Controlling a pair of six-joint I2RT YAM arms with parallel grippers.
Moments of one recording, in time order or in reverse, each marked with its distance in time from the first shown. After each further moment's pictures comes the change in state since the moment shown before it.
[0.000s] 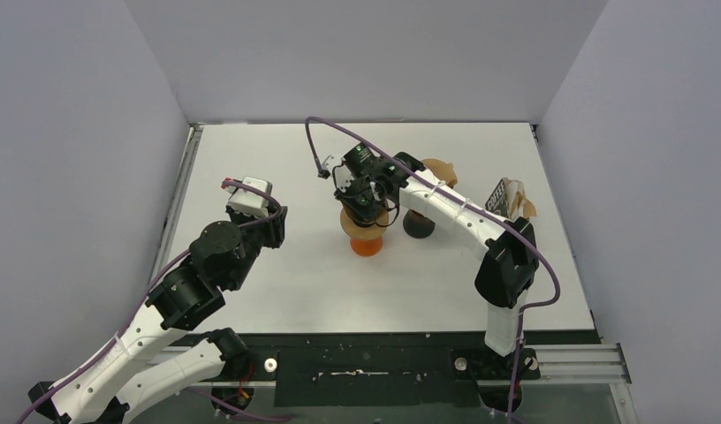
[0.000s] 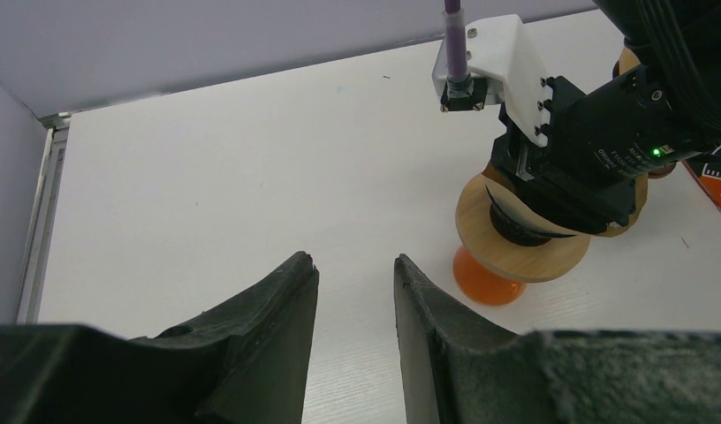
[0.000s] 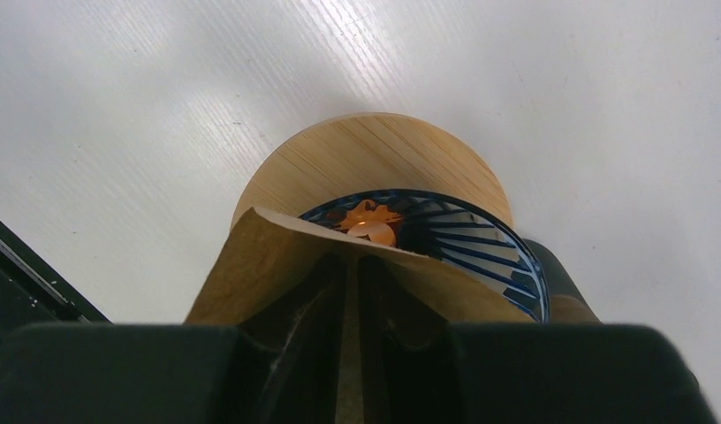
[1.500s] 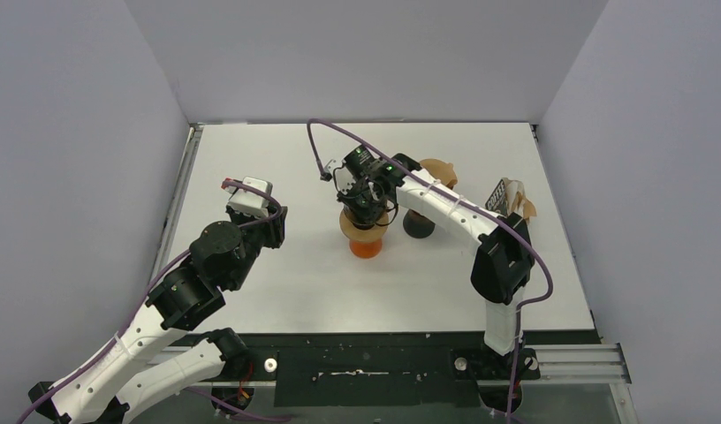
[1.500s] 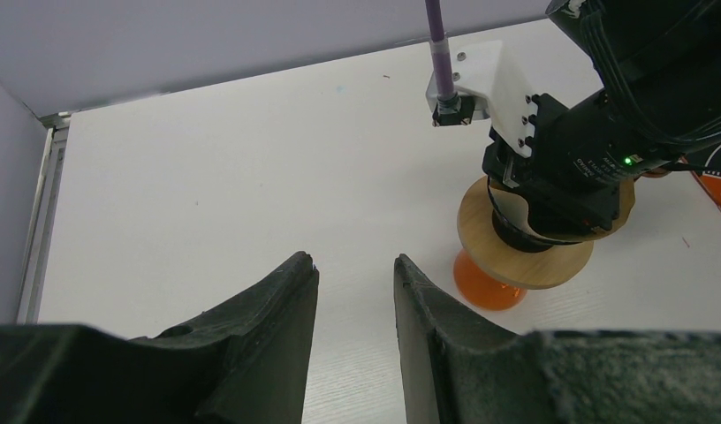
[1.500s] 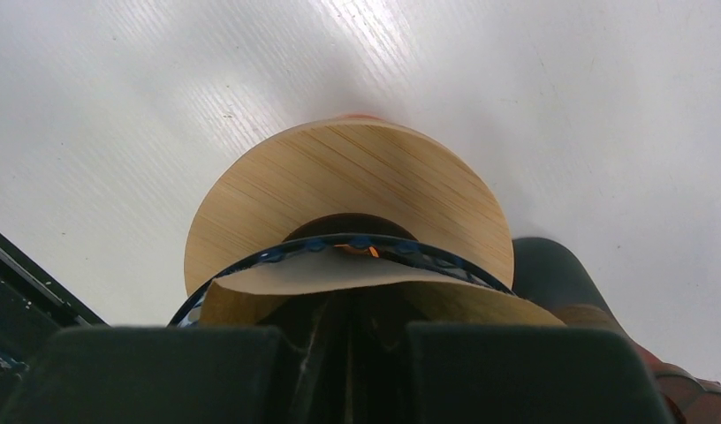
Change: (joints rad) left arm 0.000 -0.001 -0.002 0.000 0.000 0.000; right arm -0.020 0.036 -0.026 0.010 -0.018 0.008
